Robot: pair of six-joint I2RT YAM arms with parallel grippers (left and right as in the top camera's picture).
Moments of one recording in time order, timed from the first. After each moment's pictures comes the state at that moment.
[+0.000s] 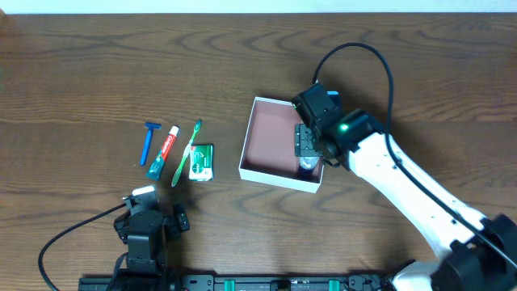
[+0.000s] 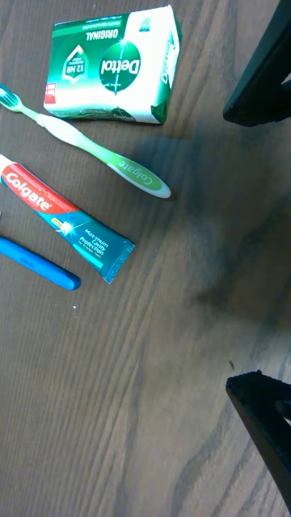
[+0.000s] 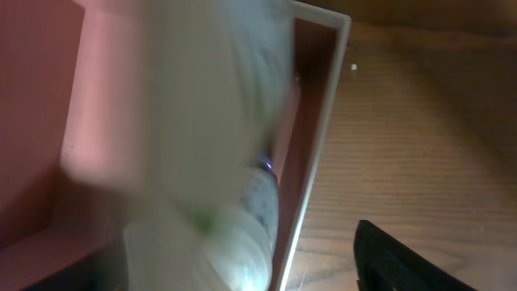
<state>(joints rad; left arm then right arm) -0.11 0.15 0.18 -0.76 -0.29 -0.22 0.59 1.57 1.25 -0.91 0.21 0.57</state>
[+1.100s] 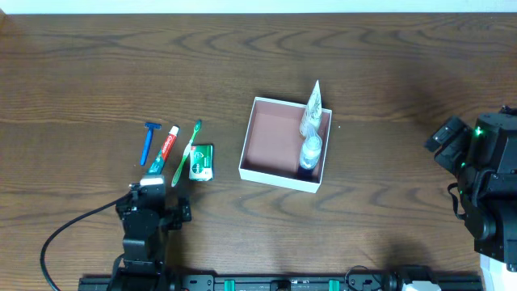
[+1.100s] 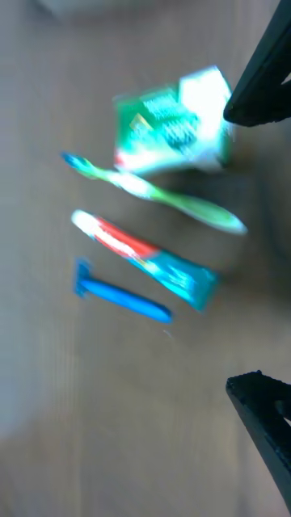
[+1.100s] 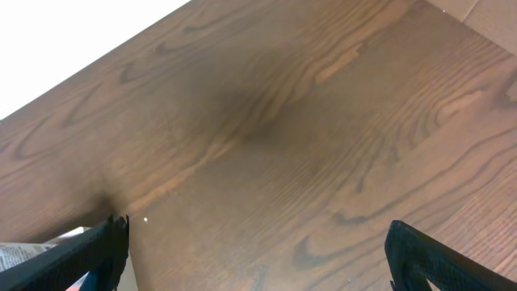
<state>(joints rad) -0.11 0.15 0.17 -0.53 -0.19 -0.05 0.00 0.94 1.25 -1.09 0.37 0.57</state>
